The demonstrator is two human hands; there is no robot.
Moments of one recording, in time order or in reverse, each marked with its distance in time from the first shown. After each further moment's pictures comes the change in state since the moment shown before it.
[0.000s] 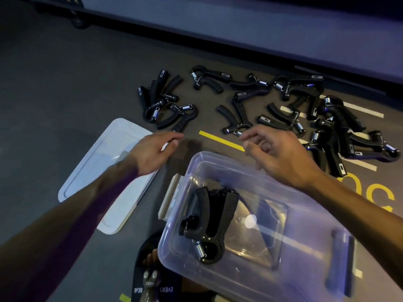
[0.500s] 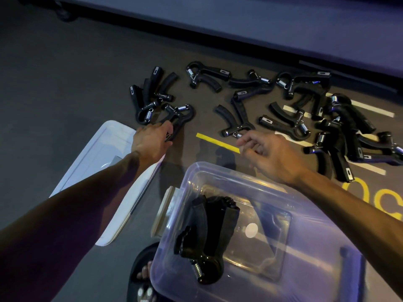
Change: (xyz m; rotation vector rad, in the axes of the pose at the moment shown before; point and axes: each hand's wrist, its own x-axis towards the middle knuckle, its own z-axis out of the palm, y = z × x) left_hand 0.075 -0.038 0.032 0.438 0.047 -0.208; right_hand 0.033 0.036 0.019 0.020 -0.090 0.125
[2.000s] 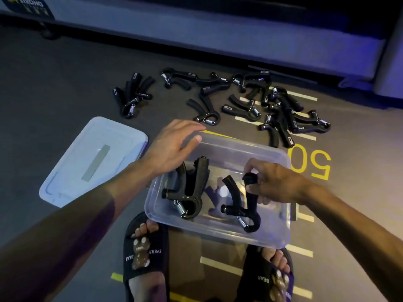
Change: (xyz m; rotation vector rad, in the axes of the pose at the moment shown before) left_hand -0.136 0.110 -0.060 -0.476 0.167 0.583; right_hand -0.183 -0.021 -0.018 -0.076 -0.283 0.408
